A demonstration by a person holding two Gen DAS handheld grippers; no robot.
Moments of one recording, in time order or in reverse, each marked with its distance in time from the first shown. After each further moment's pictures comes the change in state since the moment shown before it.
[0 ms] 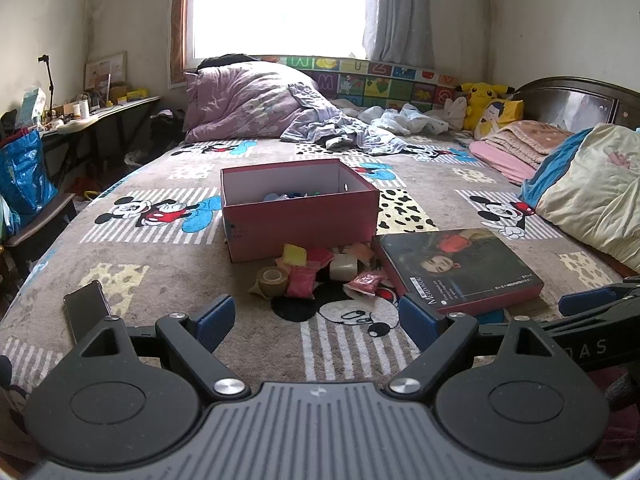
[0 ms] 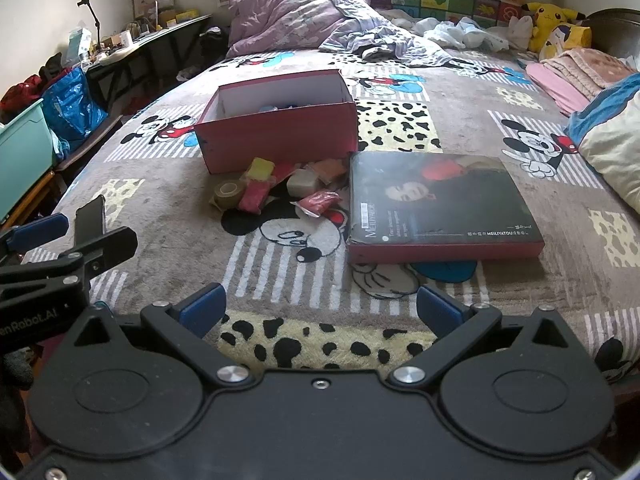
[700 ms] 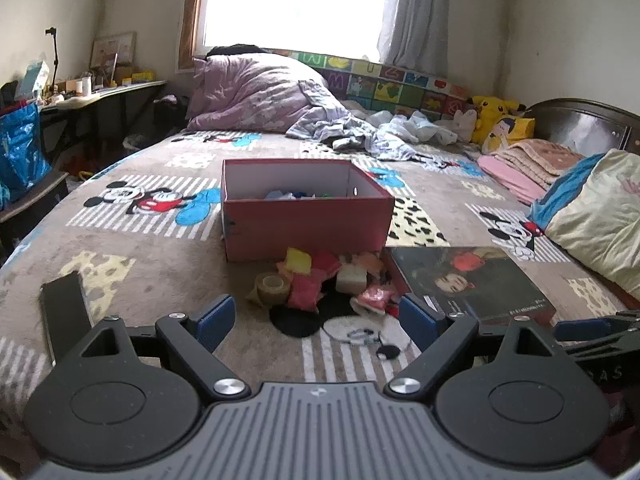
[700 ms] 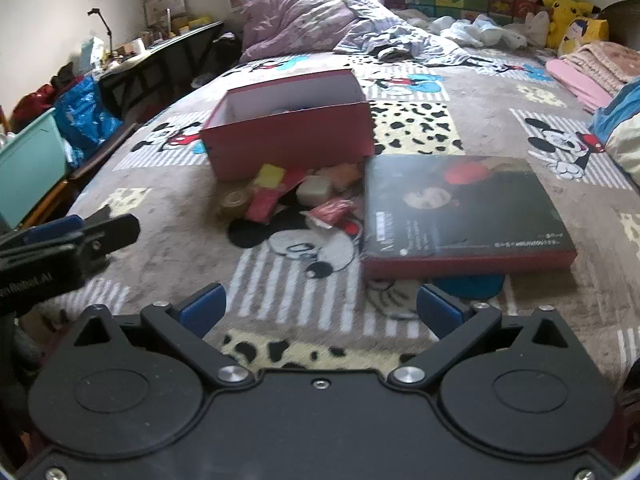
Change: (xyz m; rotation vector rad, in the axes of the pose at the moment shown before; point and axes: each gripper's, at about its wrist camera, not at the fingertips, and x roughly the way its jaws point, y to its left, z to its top) left arm 0.050 0.025 0.006 -0.072 -0.023 -0.023; right arm 0.041 -0.016 0.009 0.014 -0.030 0.078
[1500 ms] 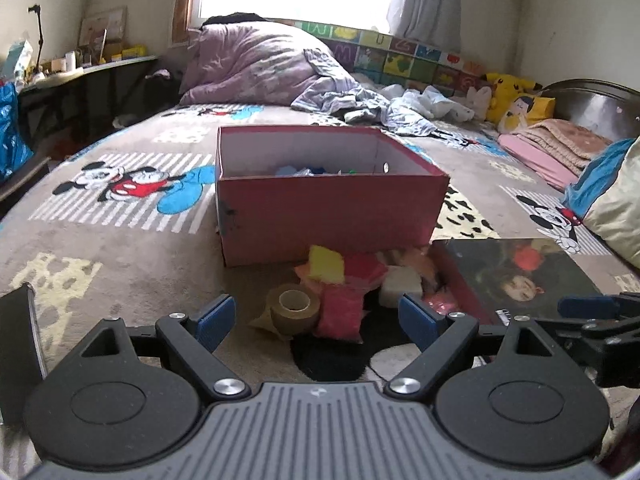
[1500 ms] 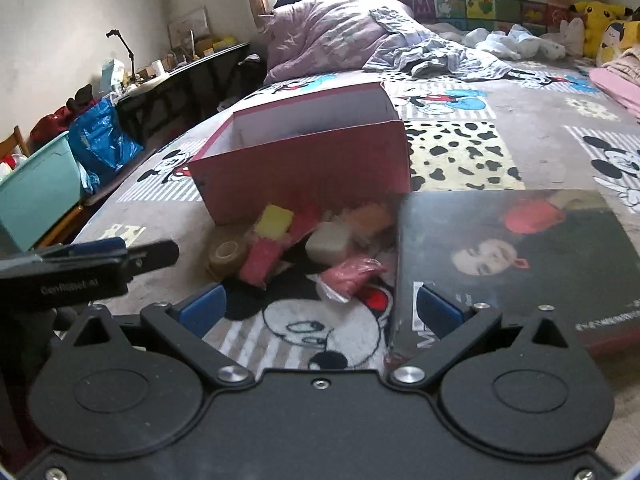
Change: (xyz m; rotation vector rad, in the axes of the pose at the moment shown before) left arm 0.137 0.041 0.004 -0.014 0.092 -0.008; right arm 0.107 -0.020 0.035 -0.008 -0.080 0.139
